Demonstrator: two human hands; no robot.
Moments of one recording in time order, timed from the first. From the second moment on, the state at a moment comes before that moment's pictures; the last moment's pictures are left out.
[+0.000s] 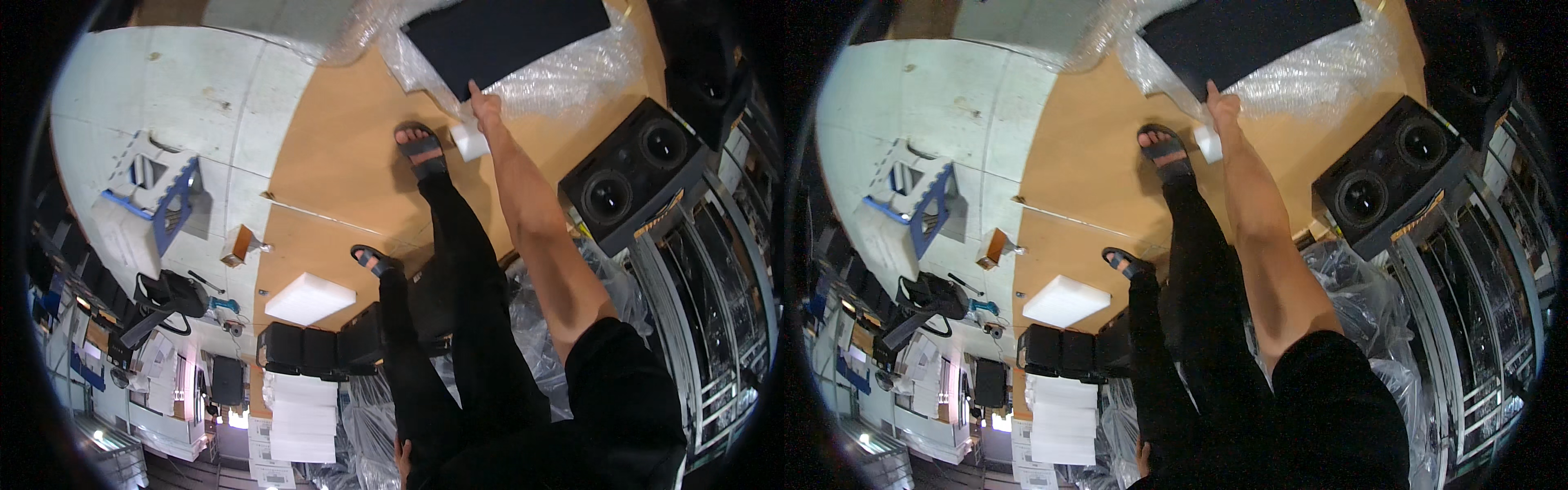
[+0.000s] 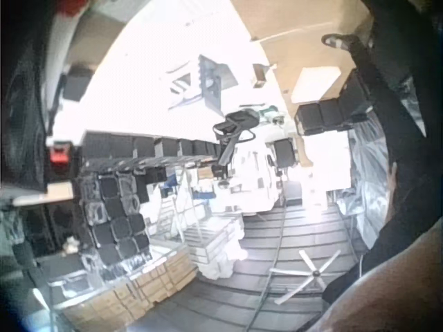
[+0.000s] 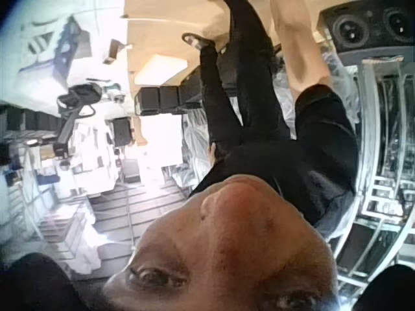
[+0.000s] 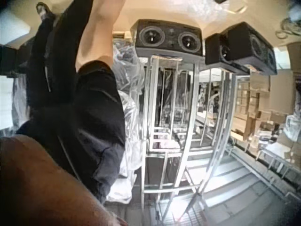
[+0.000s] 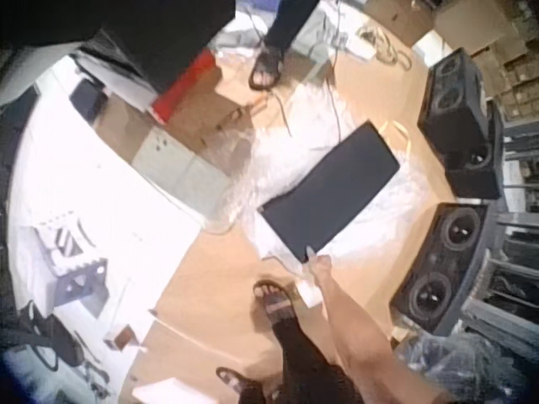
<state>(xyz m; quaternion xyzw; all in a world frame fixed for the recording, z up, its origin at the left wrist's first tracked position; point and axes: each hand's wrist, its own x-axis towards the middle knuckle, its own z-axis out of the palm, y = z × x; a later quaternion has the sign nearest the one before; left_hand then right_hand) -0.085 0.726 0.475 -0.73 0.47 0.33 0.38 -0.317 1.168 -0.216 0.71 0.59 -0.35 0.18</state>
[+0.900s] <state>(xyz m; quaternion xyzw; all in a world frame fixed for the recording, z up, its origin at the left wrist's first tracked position) -0.027 0.790 0.466 -0.72 0.44 0.46 0.27 -0.466 1.477 0.187 0.54 0.61 -0.56 0.14</state>
